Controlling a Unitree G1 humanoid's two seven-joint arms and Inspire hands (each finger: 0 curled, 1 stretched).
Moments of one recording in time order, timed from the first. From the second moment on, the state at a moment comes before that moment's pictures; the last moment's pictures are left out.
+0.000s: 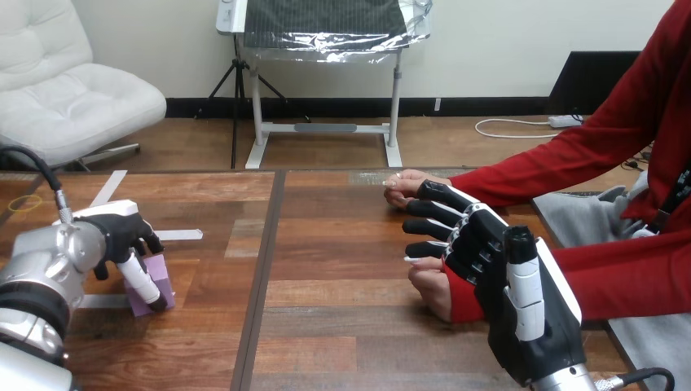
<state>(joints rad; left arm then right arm) -0.84 0.59 -0.45 1.22 0.67 -0.04 -0.33 0.20 -0.09 0.02 0.00 0.25 -0.40 0.40</state>
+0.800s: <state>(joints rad) -0.84 0.58 -0.46 1.22 0.68 -0.03 -0.32 0.20 -0.09 0.02 0.00 0.25 -0.40 0.40</state>
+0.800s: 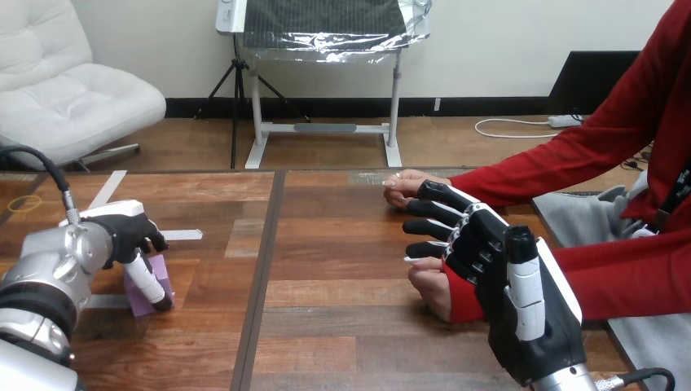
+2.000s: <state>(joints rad) -0.84 0.58 -0.46 1.22 0.70 -0.05 -0.29 0.20 -0.09 0.02 -0.02 0.25 -0.40 0.40</state>
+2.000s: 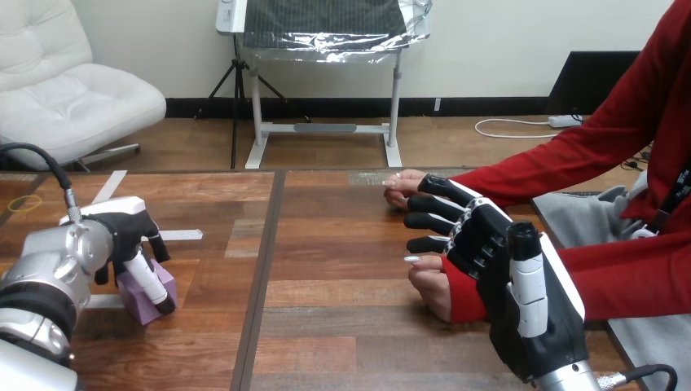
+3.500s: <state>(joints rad) -0.83 0.58 -0.45 1.21 0.65 -0.05 -0.19 0.20 -0.09 0.02 -0.02 0.25 -0.40 0.39</state>
